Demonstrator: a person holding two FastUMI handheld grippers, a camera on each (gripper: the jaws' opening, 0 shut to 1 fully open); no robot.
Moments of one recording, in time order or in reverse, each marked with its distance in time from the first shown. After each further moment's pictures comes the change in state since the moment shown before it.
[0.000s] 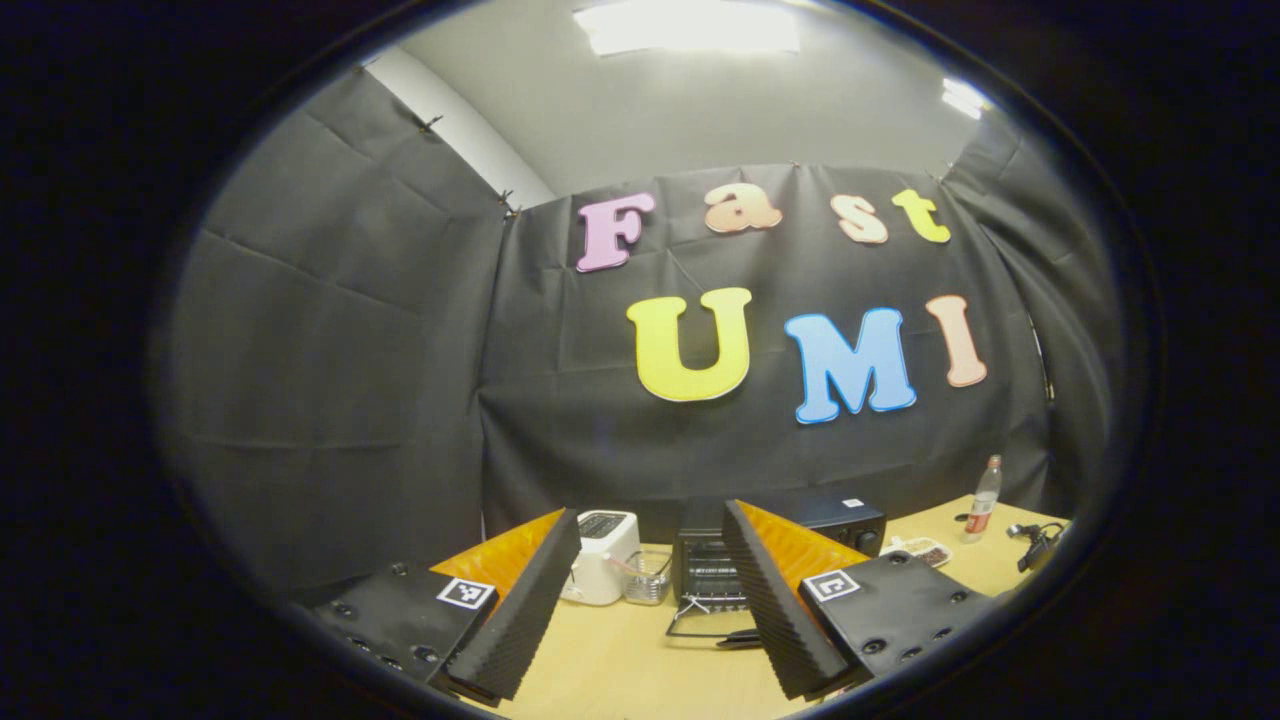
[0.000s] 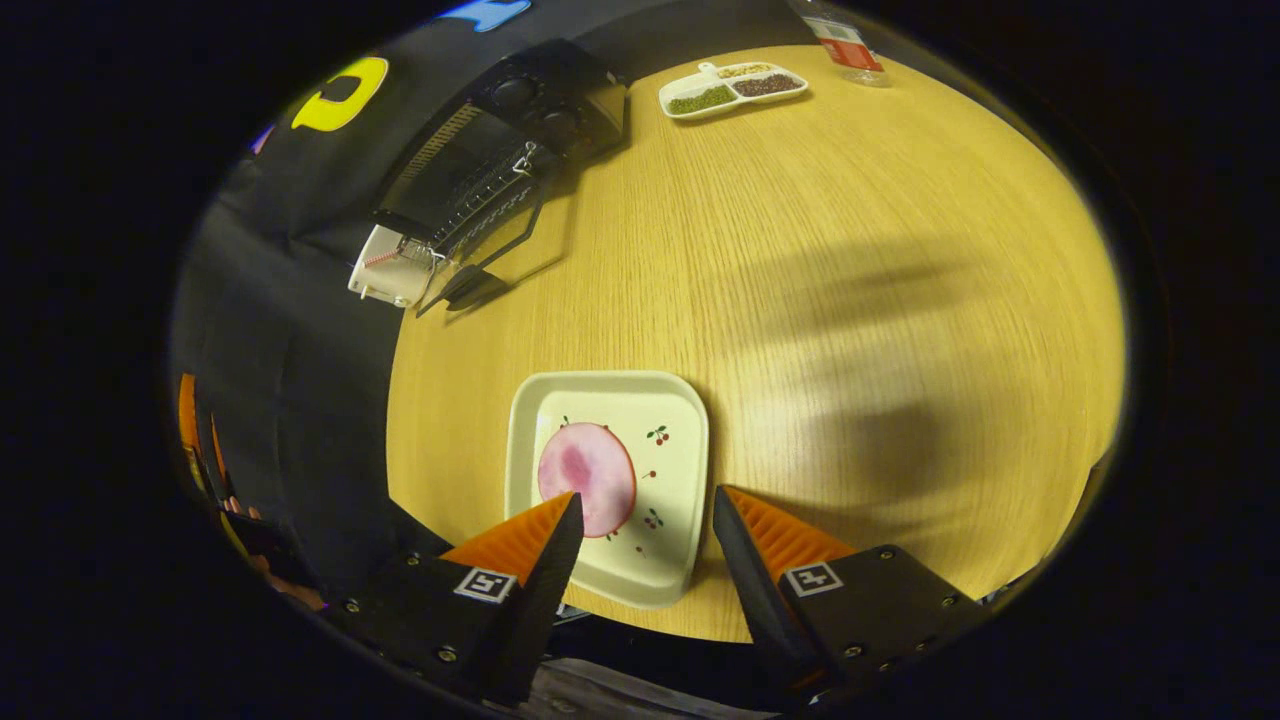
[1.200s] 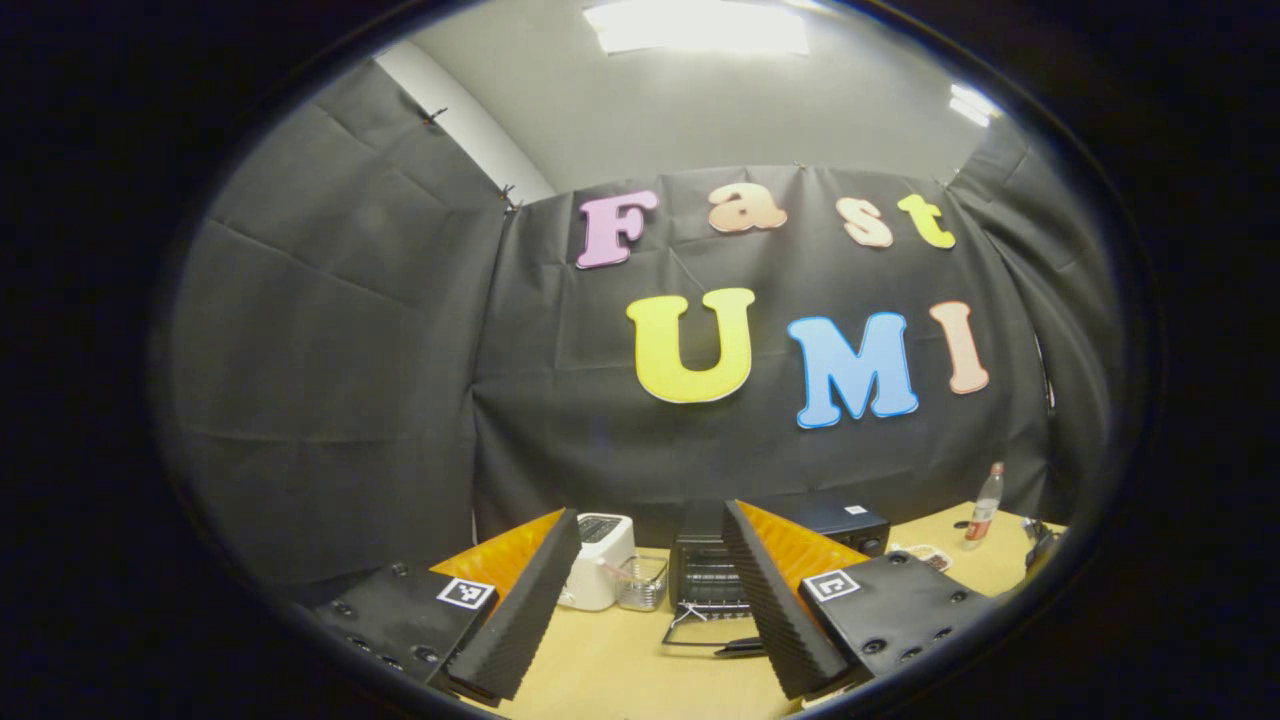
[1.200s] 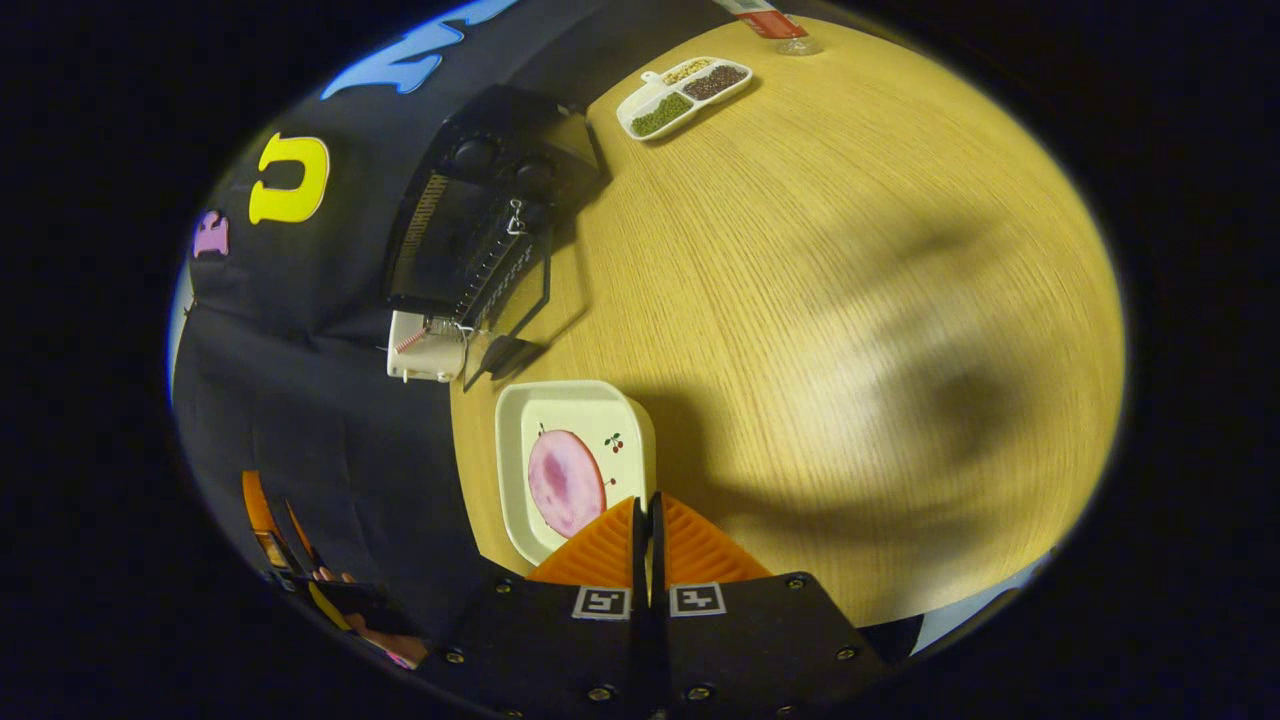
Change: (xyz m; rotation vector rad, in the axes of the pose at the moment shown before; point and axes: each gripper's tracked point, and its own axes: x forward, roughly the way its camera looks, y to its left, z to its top) left arm 0.027 0.003 -0.009 -0.028 -0.002 -0.018; right arm -0.018 0.035 0.037 0.252 -0.090 0.157
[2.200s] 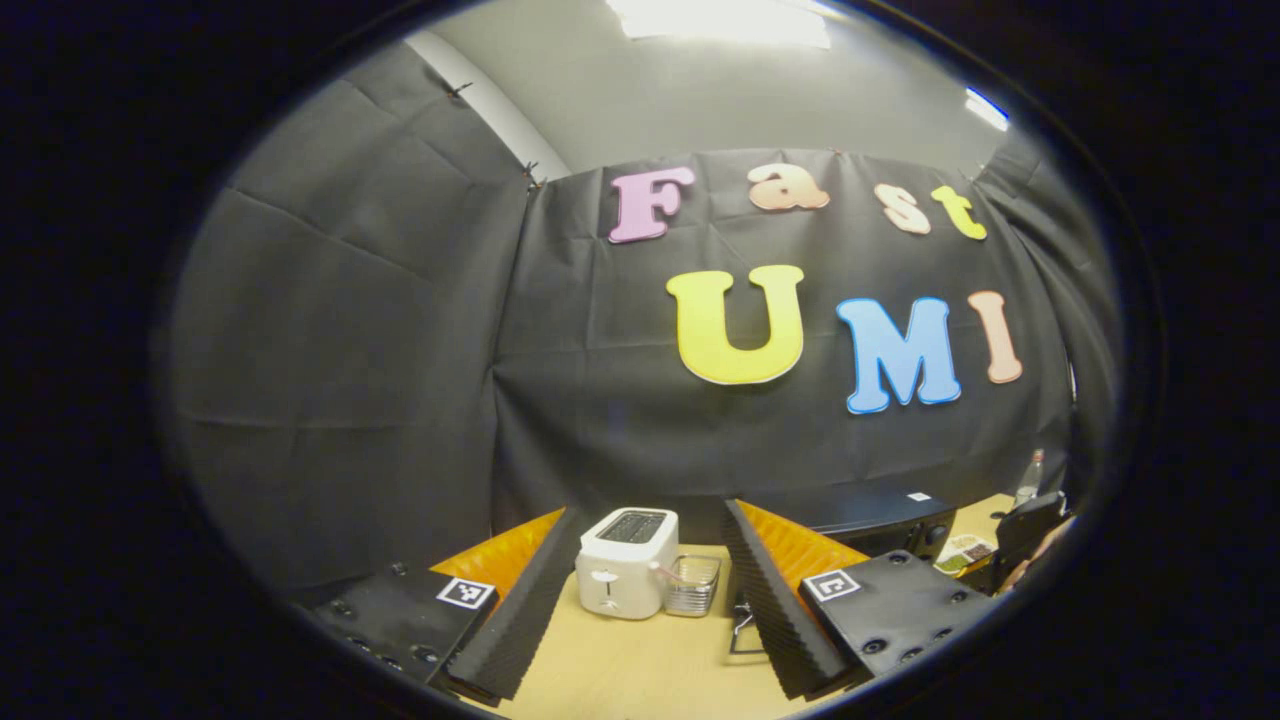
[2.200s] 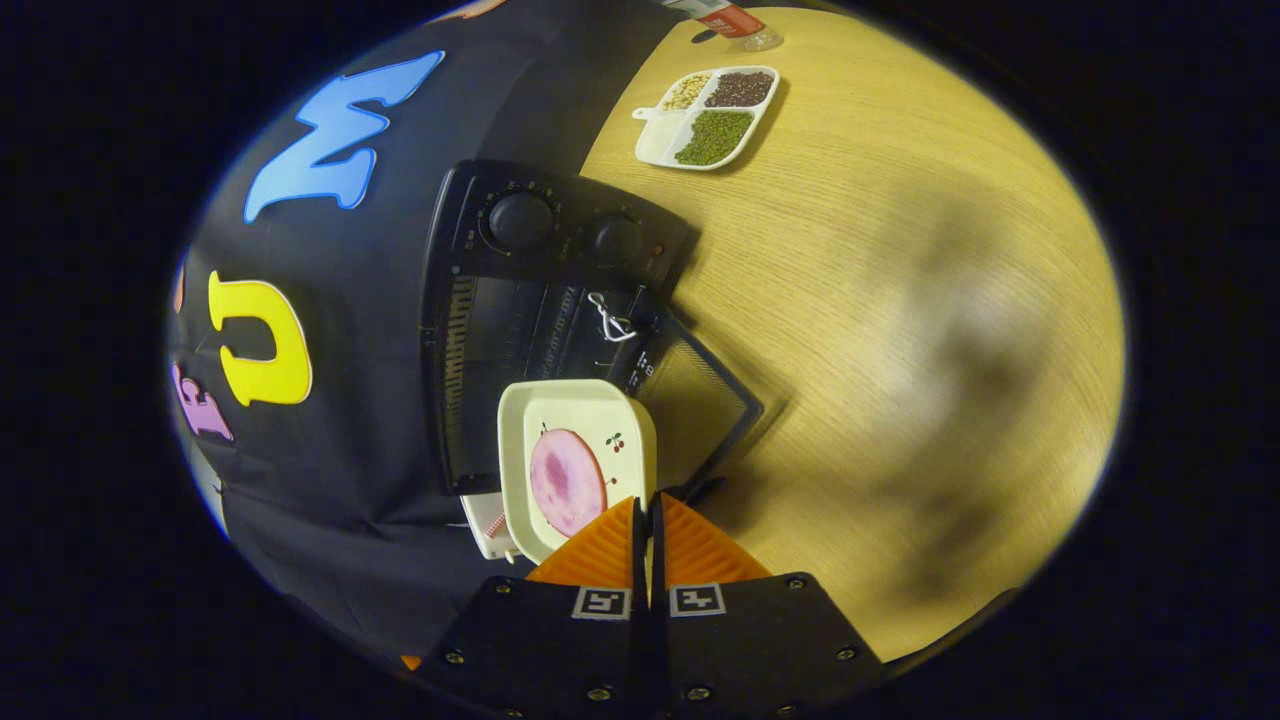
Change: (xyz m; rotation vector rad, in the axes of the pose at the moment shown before) left arm 0.067 0.086 -0.044 -0.027 0.034 0.038; right arm 0.120 0.158 0.102 0.437 -0.322 0.116
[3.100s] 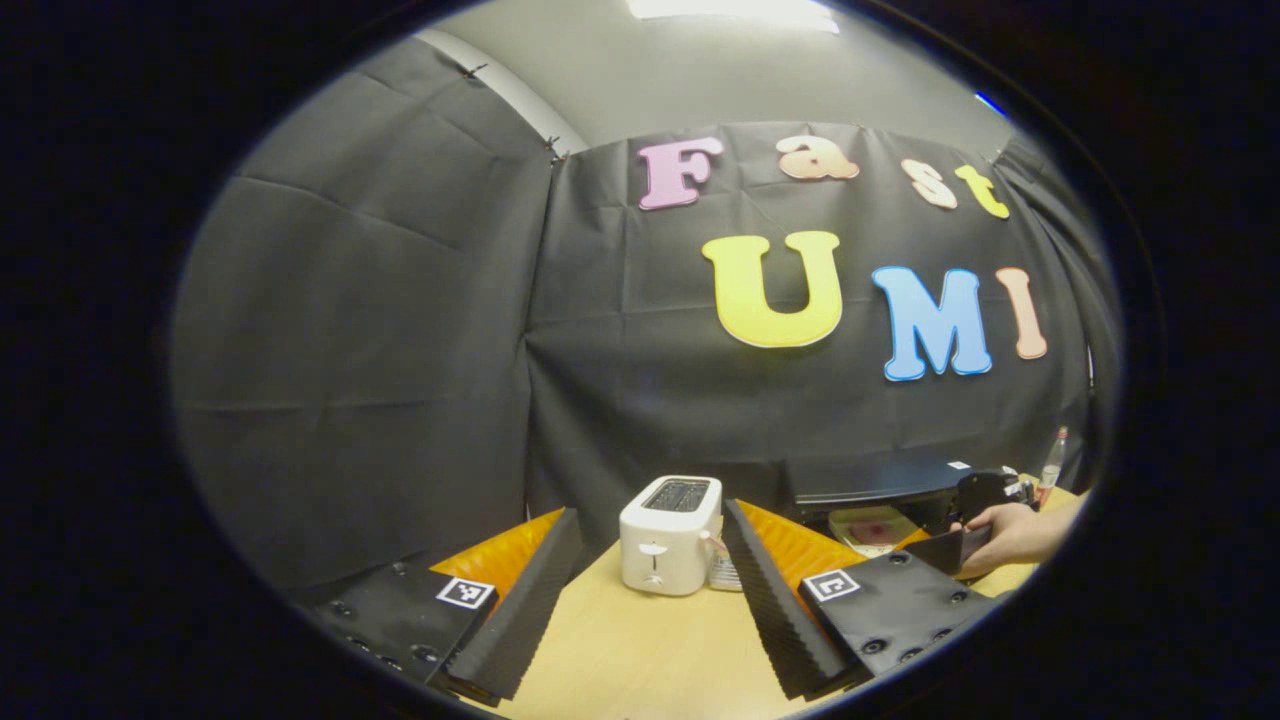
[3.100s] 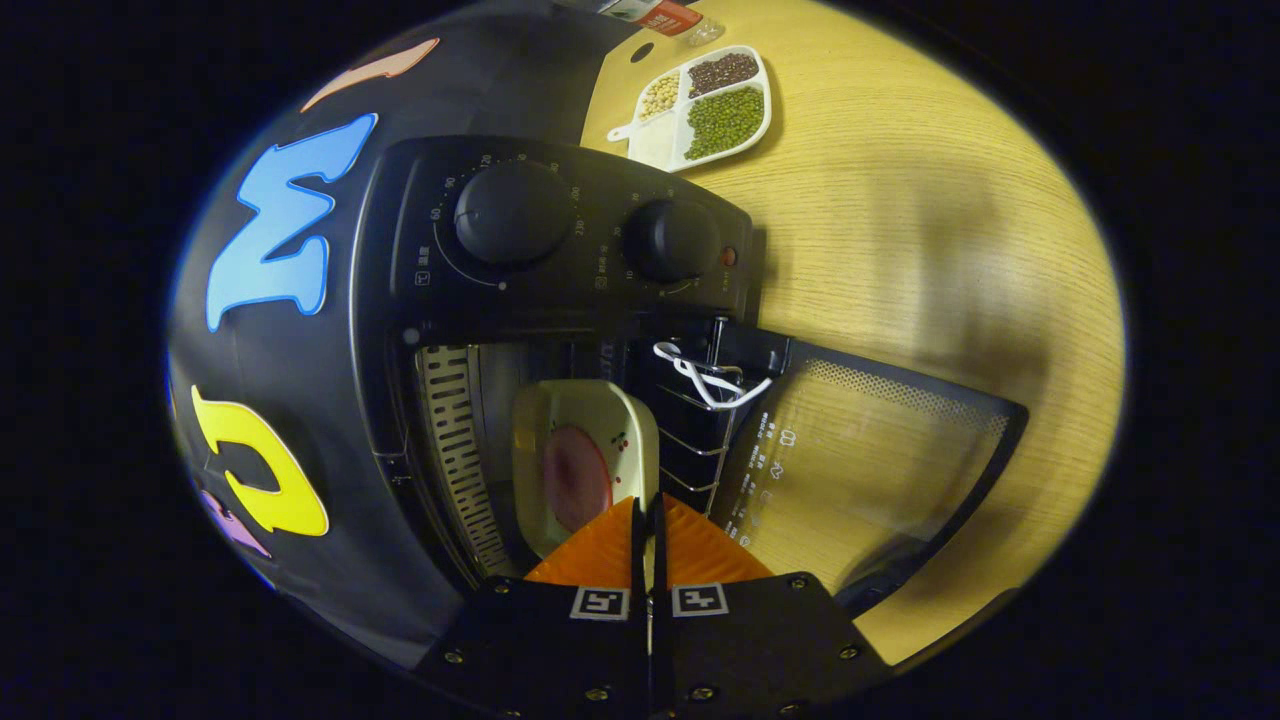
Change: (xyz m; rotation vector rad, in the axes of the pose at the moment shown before) left arm 0.000 0.051 -0.033 0.020 0.088 0.075; right arm 0.099 0.067 0.053 0.252 -0.264 0.059
